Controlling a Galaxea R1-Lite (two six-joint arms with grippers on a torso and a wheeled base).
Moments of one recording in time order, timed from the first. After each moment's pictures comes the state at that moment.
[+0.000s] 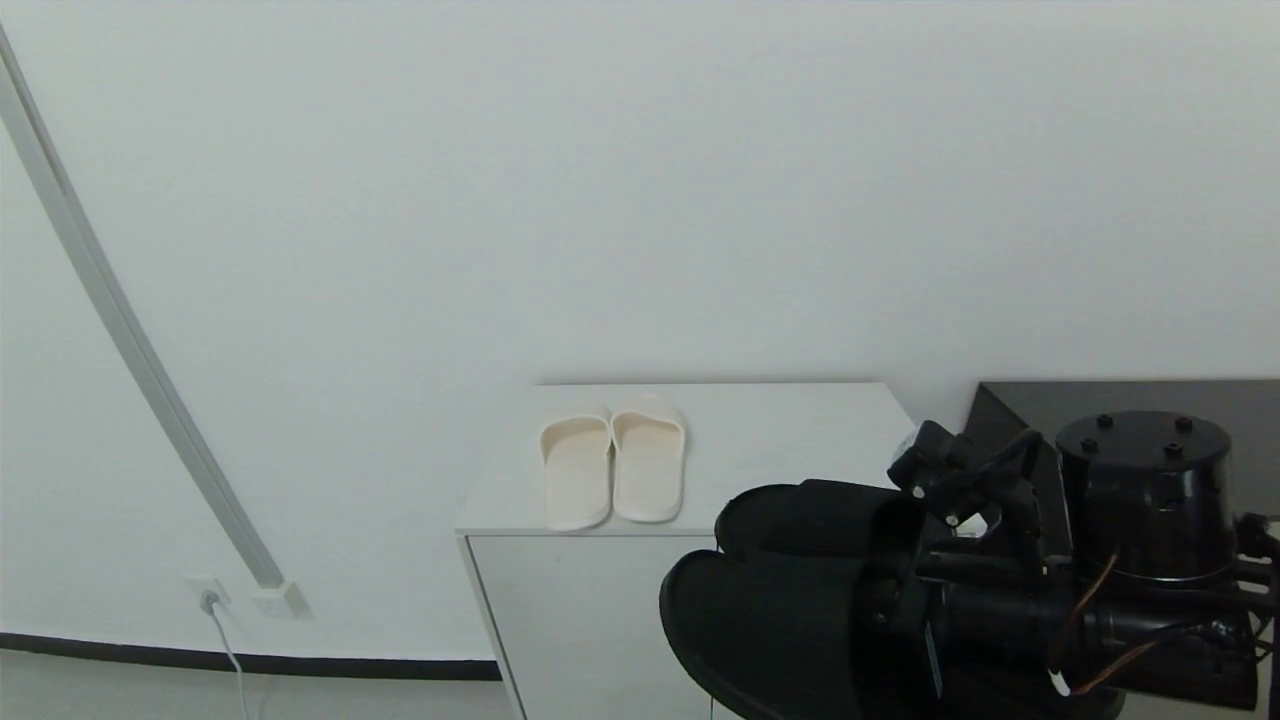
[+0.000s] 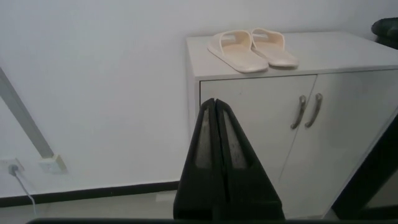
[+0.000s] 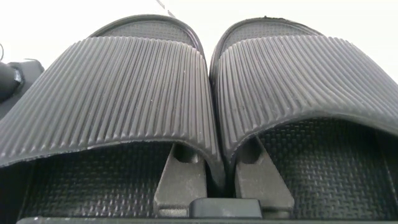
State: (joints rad) left arm 0.00 0.00 0.00 0.00 -0.06 0.01; right arm 0.72 1.55 -0.59 -0.59 0.25 -0.01
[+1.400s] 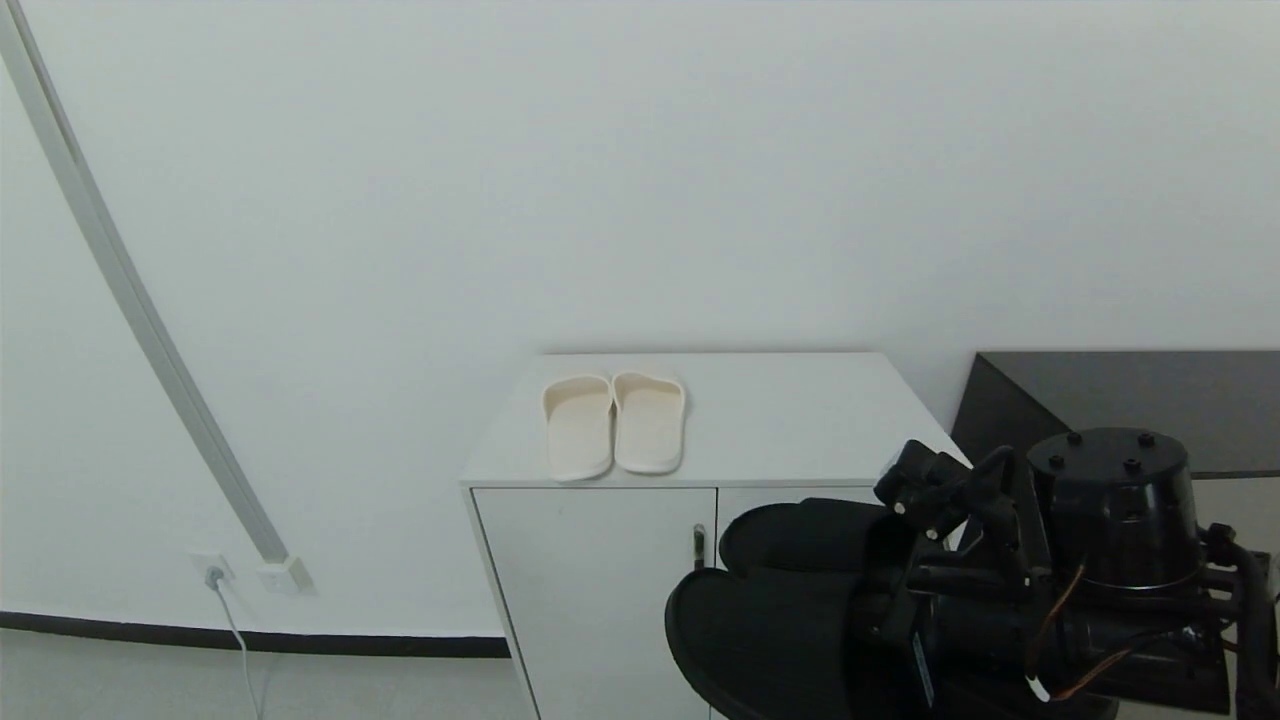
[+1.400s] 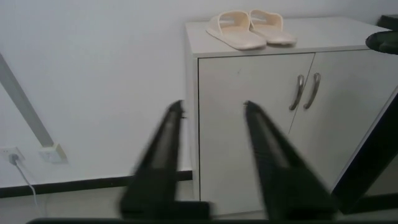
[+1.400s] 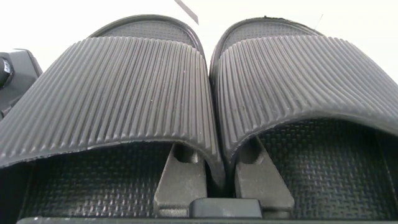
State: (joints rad) left arm 0.00 0.00 0.00 0.00 -0.07 0.01; right arm 0.72 1.59 -0.57 -0.59 0.26 0.00
